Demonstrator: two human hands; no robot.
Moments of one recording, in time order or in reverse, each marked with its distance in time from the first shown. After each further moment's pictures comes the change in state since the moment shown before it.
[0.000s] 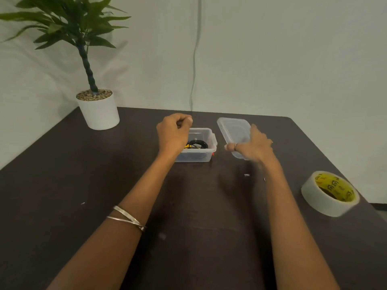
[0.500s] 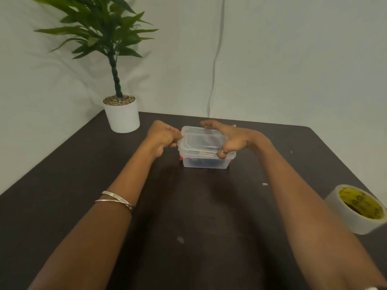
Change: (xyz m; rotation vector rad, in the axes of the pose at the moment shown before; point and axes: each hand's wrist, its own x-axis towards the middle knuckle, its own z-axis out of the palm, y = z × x) left_hand 0.038 -0.026 -0.067 -0.028 -0.236 -0.455; right_hand 0.019 -0.090 0.014 -0.249 -0.656 -0.544
